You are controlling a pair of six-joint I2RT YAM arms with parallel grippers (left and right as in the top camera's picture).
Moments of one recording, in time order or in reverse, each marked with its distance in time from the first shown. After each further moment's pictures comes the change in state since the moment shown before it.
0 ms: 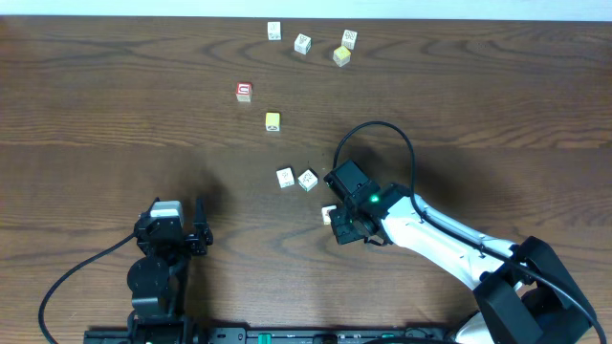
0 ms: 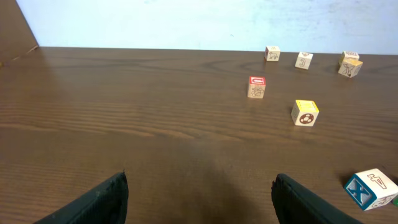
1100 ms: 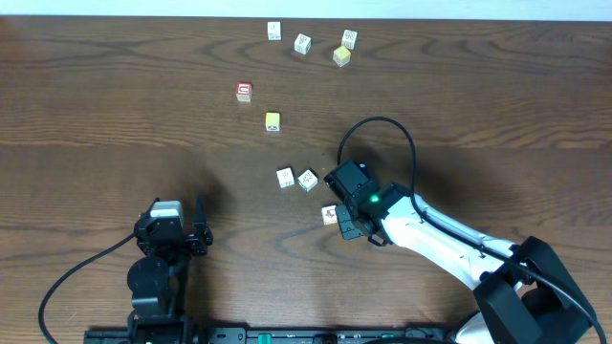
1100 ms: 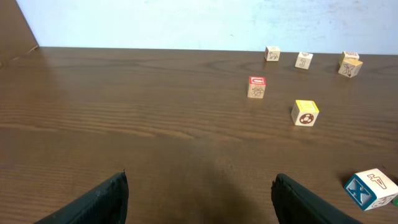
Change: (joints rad) left arm 0.000 0.000 0.000 0.000 0.000 0.000; right arm 0.000 0.000 0.000 0.000 0.162 0.001
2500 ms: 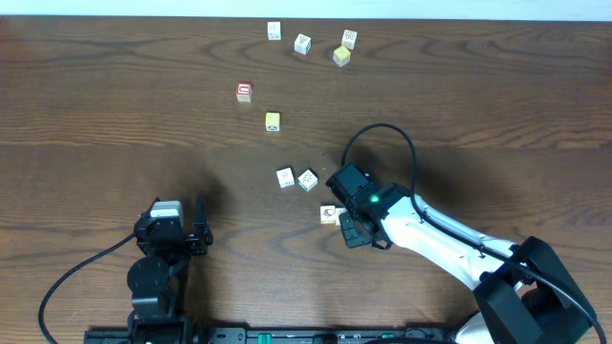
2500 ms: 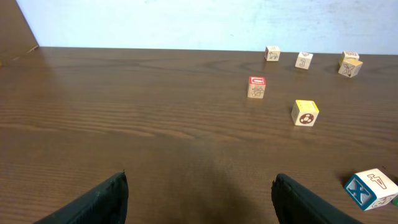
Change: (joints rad) left arm 0.000 0.000 0.000 0.000 0.000 0.000; right arm 0.003 0.000 0.000 -0.105 -0.052 0.030
